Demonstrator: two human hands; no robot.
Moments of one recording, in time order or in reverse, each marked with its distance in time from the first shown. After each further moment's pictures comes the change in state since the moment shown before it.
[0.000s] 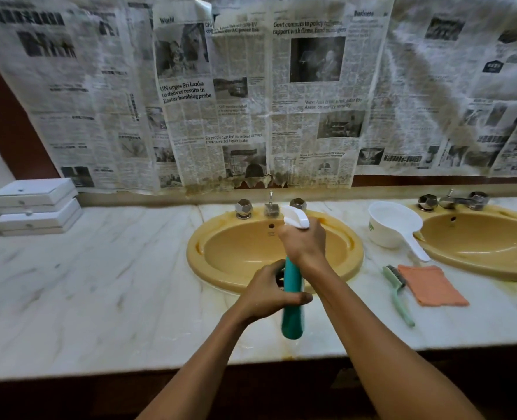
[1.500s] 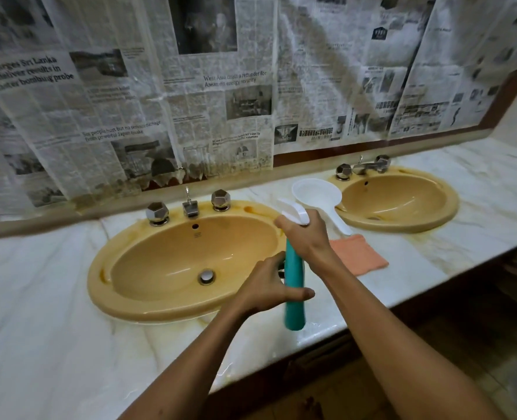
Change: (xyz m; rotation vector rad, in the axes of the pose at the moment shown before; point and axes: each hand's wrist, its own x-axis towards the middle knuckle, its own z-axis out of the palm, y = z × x) left_hand 0.097 0.016 0.101 0.145 -0.298 0.094; right_hand 0.061 0.080 -0.108 0.062 0.135 0.076
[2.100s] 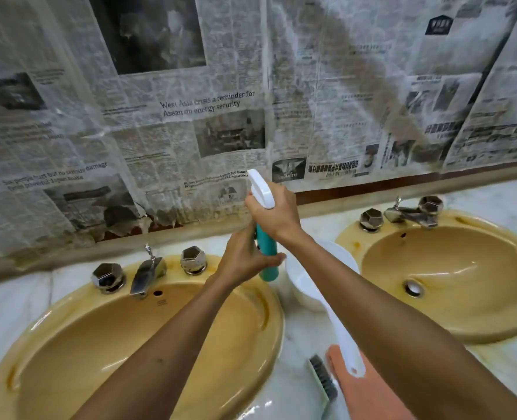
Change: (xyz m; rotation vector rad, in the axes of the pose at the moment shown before) left_hand 0.292 -0.011 -0.076 0.209 0.432 -0.080; right_hand 0.312 0.002 0.027 -0.099 -0.093 -0.338
